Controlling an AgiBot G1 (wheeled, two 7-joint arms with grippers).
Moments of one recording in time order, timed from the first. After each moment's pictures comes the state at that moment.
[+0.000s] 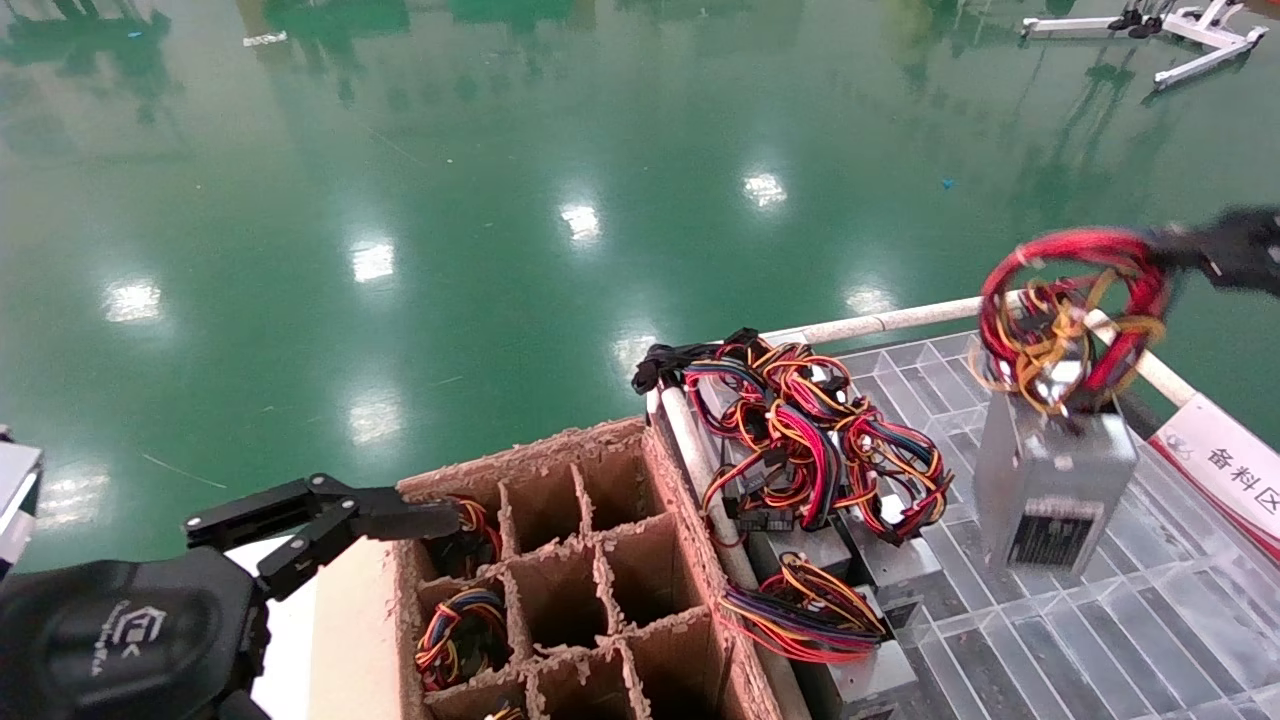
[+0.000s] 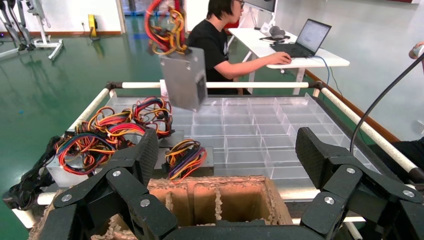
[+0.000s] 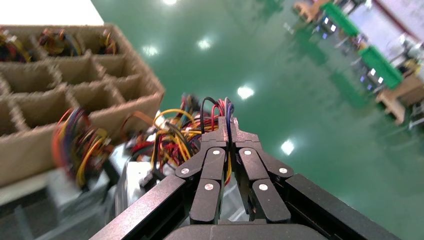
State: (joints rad) left arm -1.09 0.59 0.34 -1.27 0.69 1.47 -0.15; right arm 2.31 -0.38 -1.44 0.59 -0.65 -1.60 -0.34
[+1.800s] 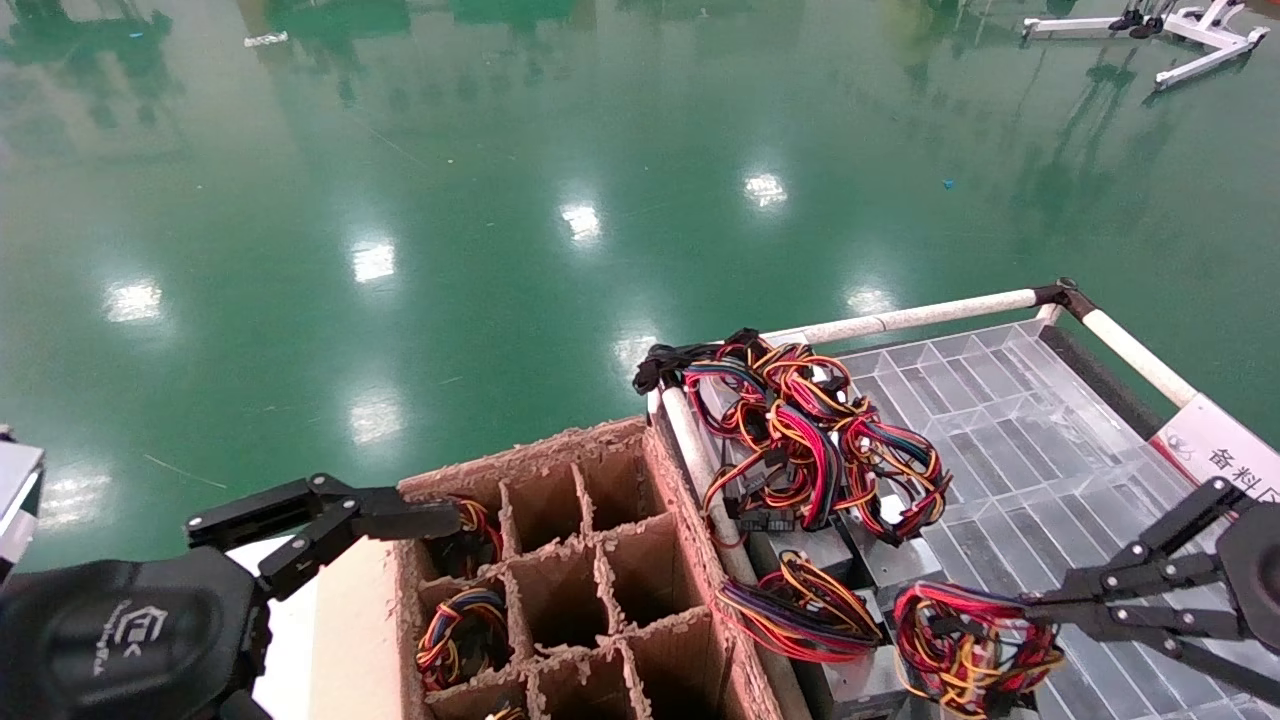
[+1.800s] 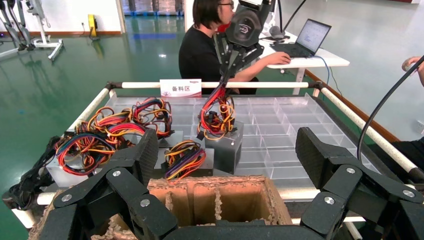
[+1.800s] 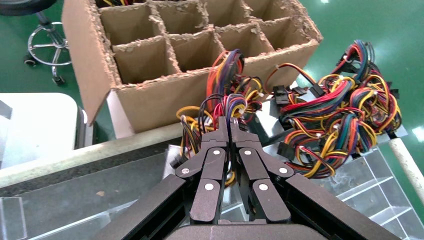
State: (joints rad) left arm -1.09 0.59 0.34 -1.27 0.69 1.47 -0.15; right arm 2.34 -0.46 -1.99 0.73 -0.54 -1.59 -0.41
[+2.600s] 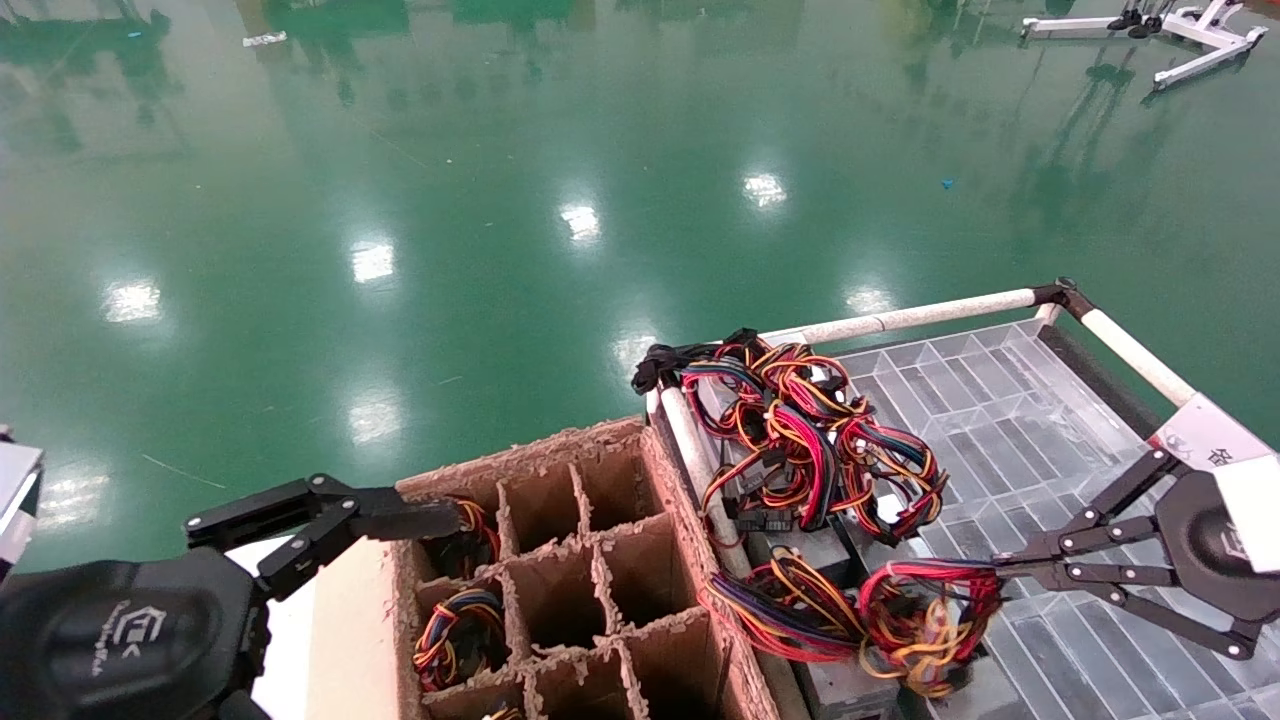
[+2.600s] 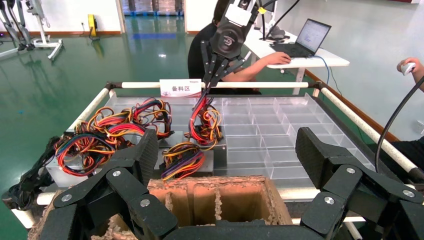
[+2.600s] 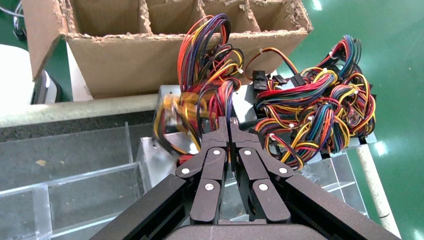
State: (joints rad) left arm -1.09 0.59 0.34 -1.27 0.69 1.47 -0.15; right arm 2.24 -0.59 -2.03 0.52 -0.45 -1.58 -0.67
